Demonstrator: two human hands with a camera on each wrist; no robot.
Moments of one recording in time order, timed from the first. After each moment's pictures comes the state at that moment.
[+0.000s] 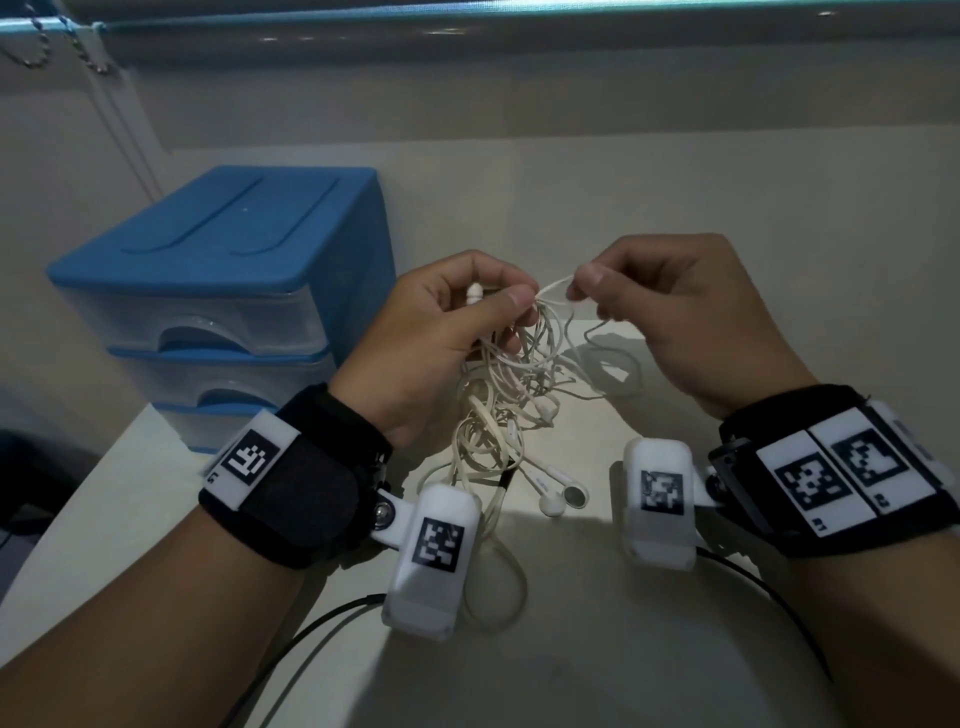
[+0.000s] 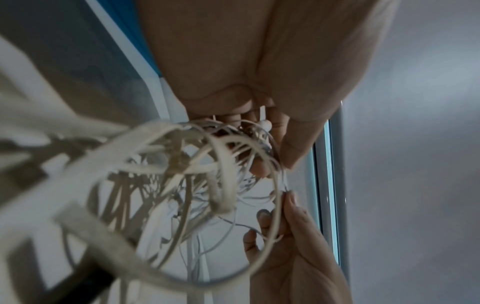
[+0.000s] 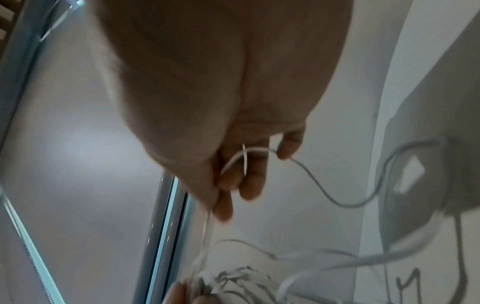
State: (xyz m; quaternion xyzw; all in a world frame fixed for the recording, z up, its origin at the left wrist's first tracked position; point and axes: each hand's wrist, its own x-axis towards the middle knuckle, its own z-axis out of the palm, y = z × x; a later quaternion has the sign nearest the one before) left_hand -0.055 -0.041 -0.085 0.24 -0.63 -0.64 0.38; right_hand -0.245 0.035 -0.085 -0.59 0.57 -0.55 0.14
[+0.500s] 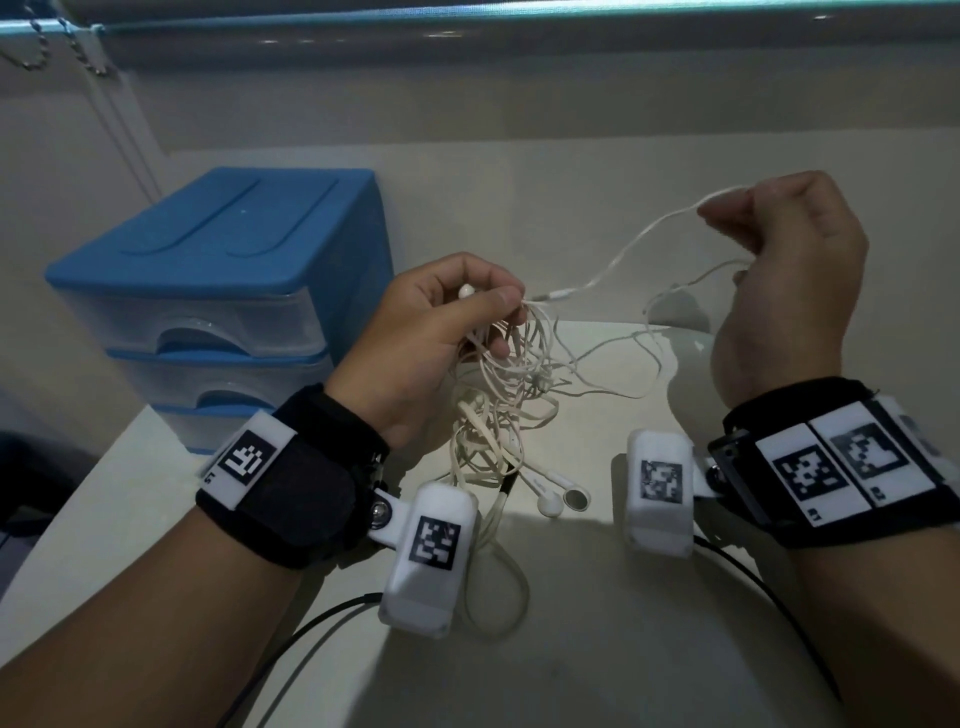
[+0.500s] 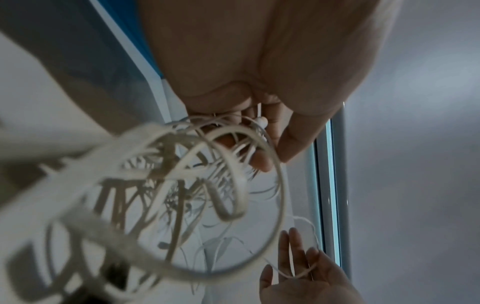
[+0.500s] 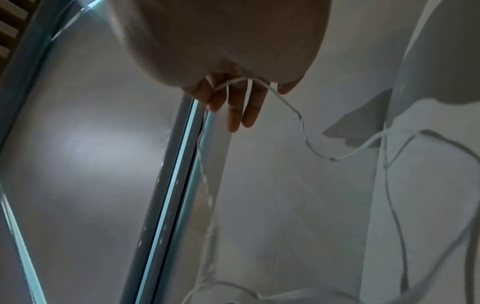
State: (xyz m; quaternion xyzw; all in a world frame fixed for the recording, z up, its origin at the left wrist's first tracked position) left_hand -0.054 -0.042 -0.085 0.26 -0.63 -0.62 0.38; right_hand -0.262 0.036 -0.073 -0.31 0.51 -0.80 0.04
